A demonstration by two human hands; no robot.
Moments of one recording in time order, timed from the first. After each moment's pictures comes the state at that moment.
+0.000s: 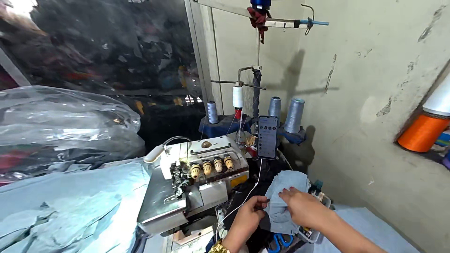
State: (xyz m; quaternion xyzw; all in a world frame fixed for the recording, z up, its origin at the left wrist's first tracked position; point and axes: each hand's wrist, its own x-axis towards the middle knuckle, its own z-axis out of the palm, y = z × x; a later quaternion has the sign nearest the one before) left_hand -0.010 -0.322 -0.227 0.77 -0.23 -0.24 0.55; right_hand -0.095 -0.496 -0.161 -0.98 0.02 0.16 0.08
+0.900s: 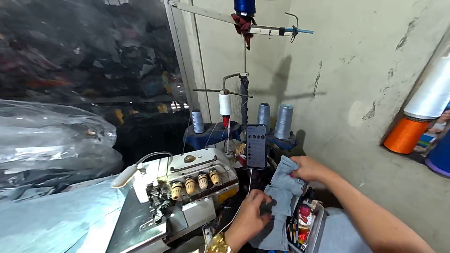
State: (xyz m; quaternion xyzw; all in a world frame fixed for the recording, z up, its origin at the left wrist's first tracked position) left_hand 0.022 -0.360 -0.212 0.78 -0.45 -0.13 0.41; right_hand -0.046 -0.585 -0.085 -0.96 0.13 0.04 0.24
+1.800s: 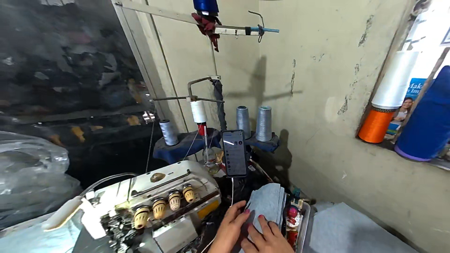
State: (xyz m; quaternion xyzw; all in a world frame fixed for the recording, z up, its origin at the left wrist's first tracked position) left_hand 0.014 -0.357 -0.221 0.73 -0.25 -0.23 0.59; right_hand -0.133 -0.451 -0.212 -0.99 -0.04 -0.12 0.10
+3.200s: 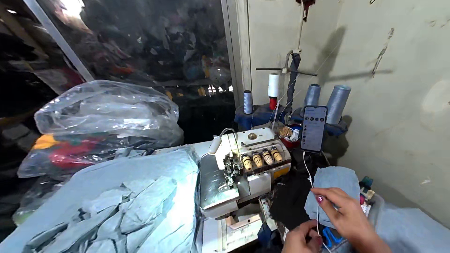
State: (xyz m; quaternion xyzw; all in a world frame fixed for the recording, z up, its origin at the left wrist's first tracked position) left_hand -0.063 -0.260 -0.234 0.70 -0.23 -0.34 0.59; right_hand -0.098 -0.429 -0.204 -0.92 0.03 -0.28 0.27
